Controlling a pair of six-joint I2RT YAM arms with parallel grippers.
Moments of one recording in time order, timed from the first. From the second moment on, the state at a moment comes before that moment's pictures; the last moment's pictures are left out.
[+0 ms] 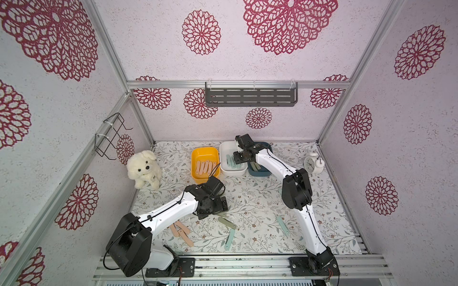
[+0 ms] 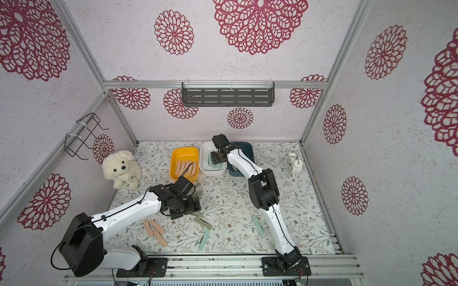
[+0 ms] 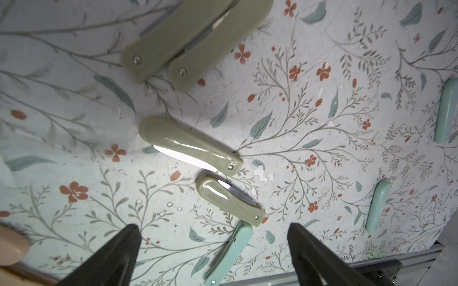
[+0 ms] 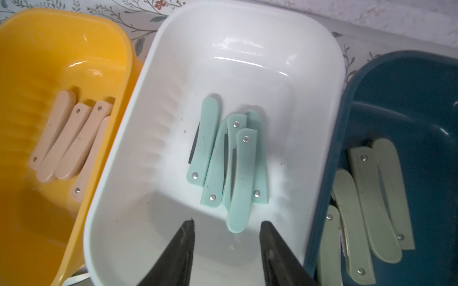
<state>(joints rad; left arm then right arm) -0.69 1.41 0.92 -0.81 0.10 -0.93 0.57 2.34 2.16 -0.71 0.05 0.22</state>
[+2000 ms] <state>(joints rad) -0.76 2.13 1.56 -1.05 0.18 -0.77 0.39 1.33 0.77 -0.30 -0.21 0.37</state>
